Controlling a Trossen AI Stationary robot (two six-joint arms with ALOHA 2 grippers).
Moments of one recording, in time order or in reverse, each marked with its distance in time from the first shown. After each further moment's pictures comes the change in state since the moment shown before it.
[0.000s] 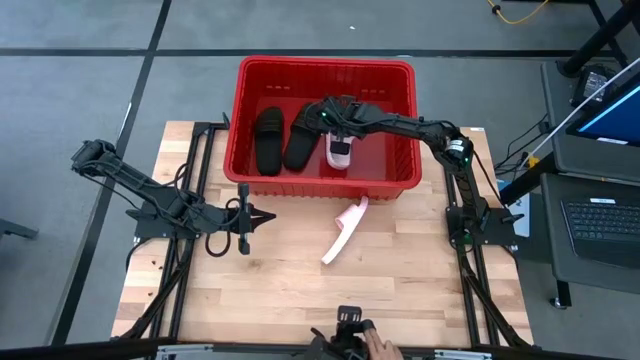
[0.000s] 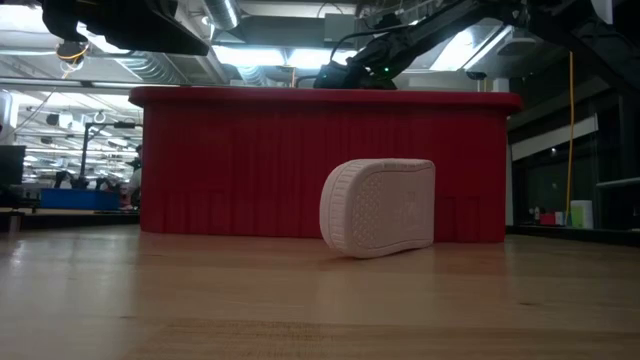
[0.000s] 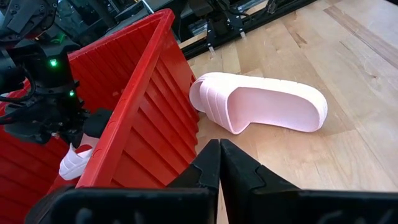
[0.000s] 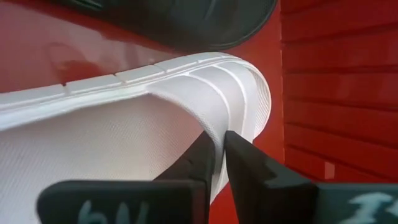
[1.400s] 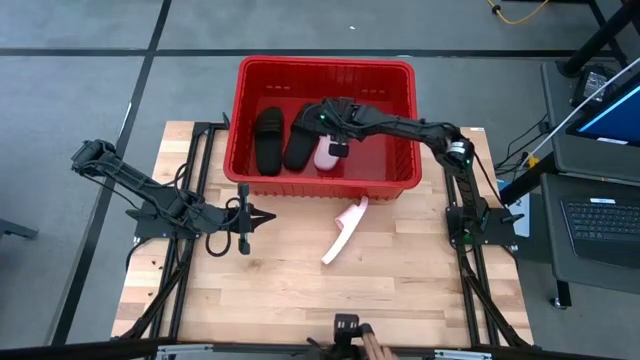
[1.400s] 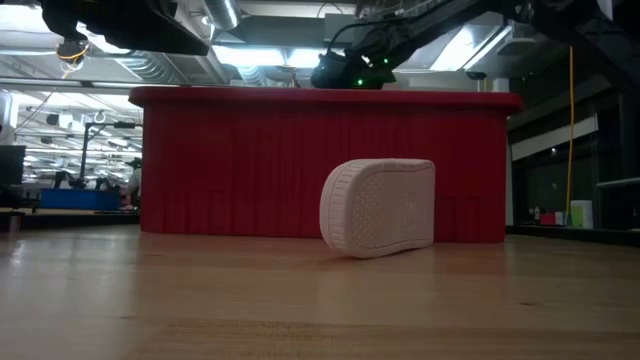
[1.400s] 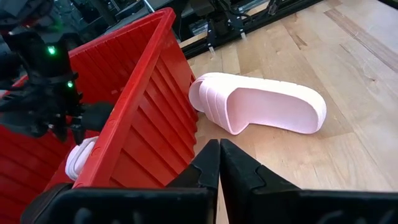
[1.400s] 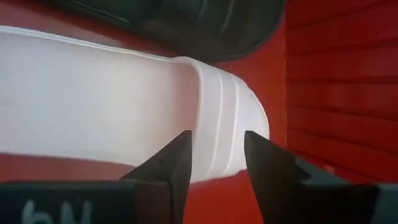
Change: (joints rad) left arm 0.000 0.000 0.000 0.000 0.000 -0.023; right arm 0.035 -0.017 0.012 -0.031 -0.013 0.011
